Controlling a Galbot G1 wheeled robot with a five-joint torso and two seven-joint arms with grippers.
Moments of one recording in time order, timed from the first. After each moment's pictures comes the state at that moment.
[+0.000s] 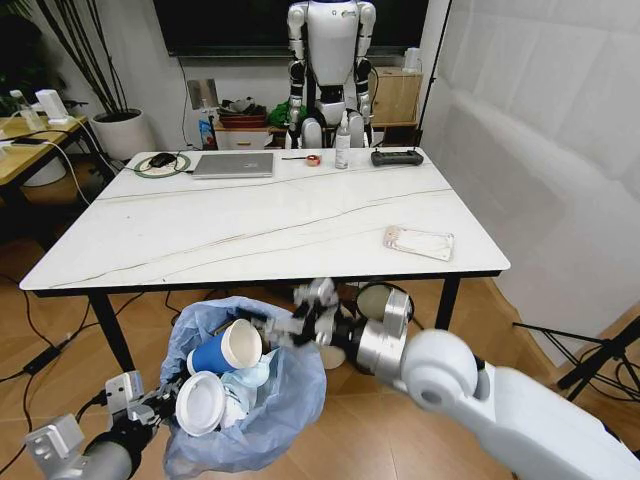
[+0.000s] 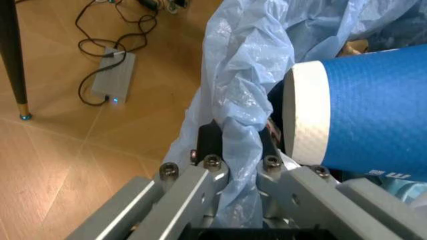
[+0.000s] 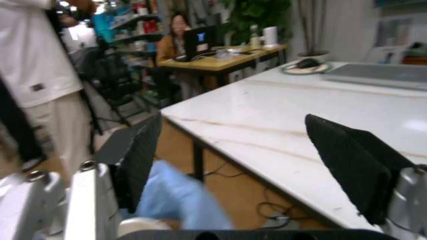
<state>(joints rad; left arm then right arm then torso) 1.99 -1.18 -0.83 -2.50 -1.05 0.47 -0.36 -0.68 0.91 -0.25 2.11 0.94 -0.28 -0.02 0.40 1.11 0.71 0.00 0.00</state>
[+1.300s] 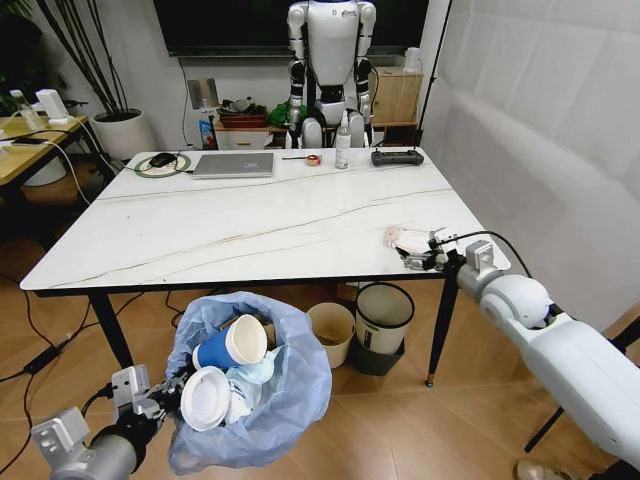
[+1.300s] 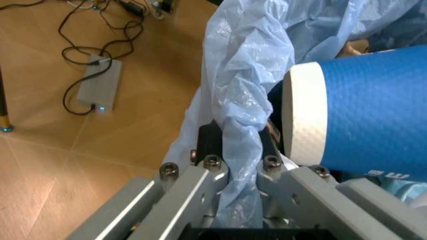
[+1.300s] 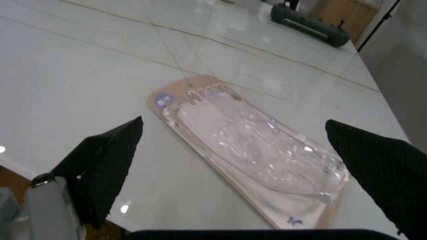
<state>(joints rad) 1.95 -1.15 -0.82 -2.50 -1.08 0.47 -0.36 -0.76 0.76 0.11 1.64 0.53 -0.35 -0.08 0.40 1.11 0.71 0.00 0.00</state>
